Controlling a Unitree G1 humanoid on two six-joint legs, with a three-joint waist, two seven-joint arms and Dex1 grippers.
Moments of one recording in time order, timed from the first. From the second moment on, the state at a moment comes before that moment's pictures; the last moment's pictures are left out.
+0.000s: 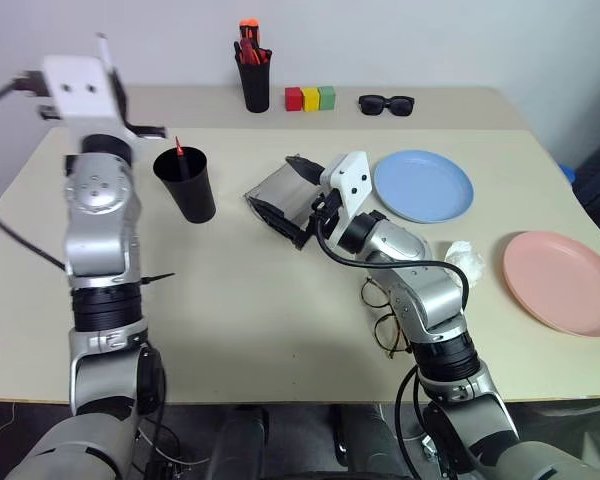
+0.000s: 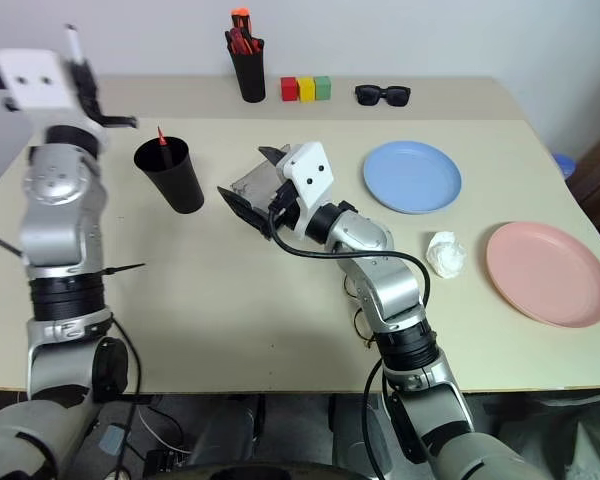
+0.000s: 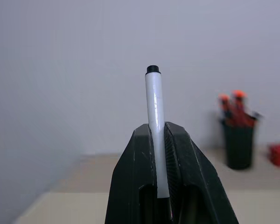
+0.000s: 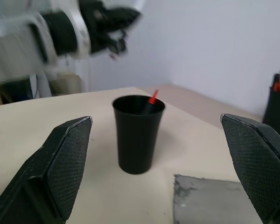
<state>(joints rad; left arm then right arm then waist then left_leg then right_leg) -0.76 0.36 0.20 0.11 -0.03 0.27 0.03 -0.57 -0.12 0.19 -0.17 0.25 0.36 0.53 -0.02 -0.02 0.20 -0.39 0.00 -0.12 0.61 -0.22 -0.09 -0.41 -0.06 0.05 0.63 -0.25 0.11</state>
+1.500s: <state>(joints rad) -0.80 0.23 -0.21 0.15 -0.12 0.89 -0.36 -0.40 -0.57 0.09 -0.39 0.28 0.48 0.73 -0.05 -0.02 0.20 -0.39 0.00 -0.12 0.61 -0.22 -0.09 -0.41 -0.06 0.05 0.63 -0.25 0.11</state>
